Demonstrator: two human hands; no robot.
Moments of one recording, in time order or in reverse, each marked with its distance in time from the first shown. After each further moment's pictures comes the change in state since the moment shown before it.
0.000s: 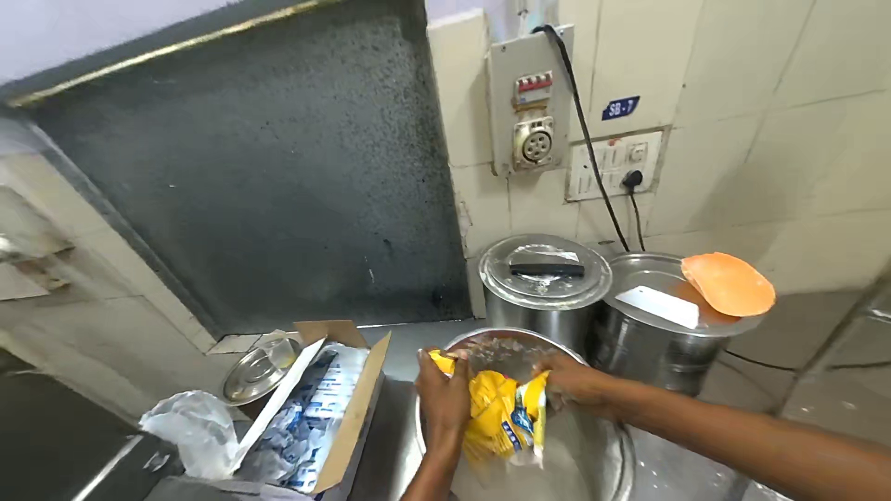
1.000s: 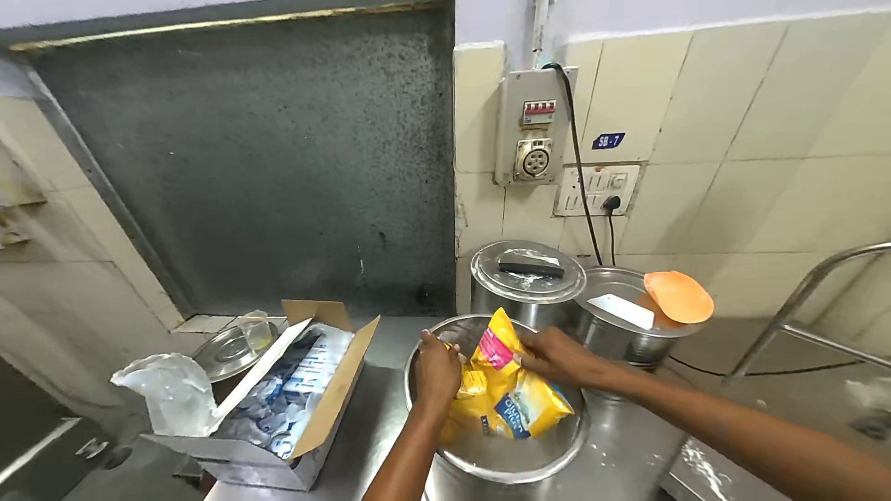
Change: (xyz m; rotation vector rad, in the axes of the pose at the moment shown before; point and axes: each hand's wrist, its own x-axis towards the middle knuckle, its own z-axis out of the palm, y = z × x) left_hand 0.002 -0.008 0.001 0.521 -0.277 -0.082; right_hand -0.025 -0.006 -0.014 -0.783 0.121 -0.436
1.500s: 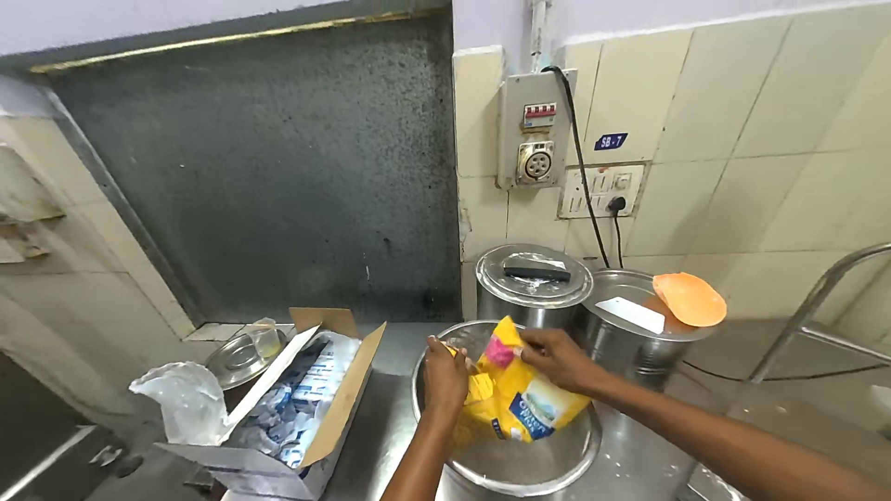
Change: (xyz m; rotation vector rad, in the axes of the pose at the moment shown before) left_hand 0.000 -0.002 -0.002 -0.112 0.042 0.038; right_hand 0.002 -0.019 0.011 0.226 0.218 -0.014
